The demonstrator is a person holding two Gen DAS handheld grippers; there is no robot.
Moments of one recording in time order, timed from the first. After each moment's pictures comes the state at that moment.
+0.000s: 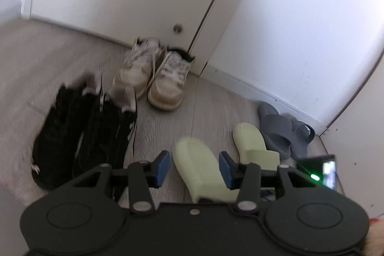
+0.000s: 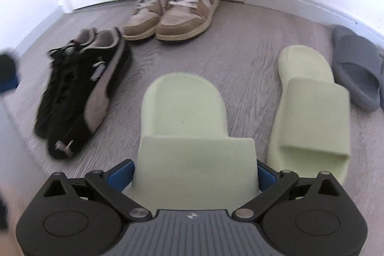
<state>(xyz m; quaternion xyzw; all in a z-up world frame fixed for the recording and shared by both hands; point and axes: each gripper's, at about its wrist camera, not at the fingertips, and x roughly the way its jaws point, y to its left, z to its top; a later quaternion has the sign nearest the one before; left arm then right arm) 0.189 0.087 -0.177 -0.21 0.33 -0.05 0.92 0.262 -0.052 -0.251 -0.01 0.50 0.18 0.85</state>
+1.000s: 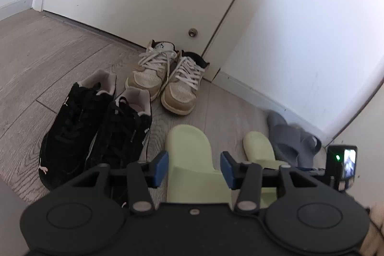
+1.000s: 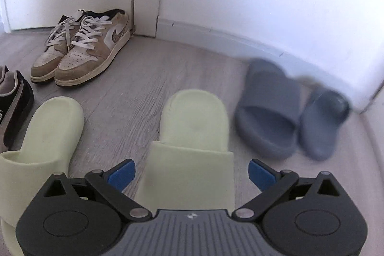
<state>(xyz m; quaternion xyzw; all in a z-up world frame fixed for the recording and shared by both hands) 0.189 0.096 -0.178 -0.20 0.33 -0.02 0.92 0.336 -0.144 -0.247 -0.07 0.44 0.08 0.89</state>
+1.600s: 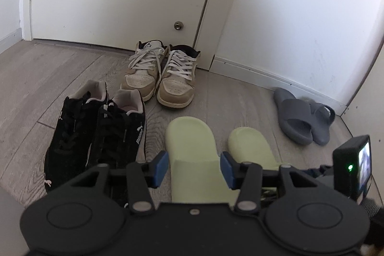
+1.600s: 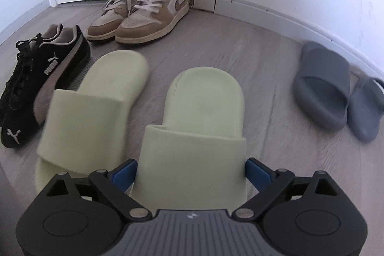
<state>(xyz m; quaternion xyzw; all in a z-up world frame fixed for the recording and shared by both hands) 0.187 0.061 -0.181 -0.12 0.34 -0.02 0.93 0.265 -0.084 -0.246 -0.07 0.46 0.15 0.87</state>
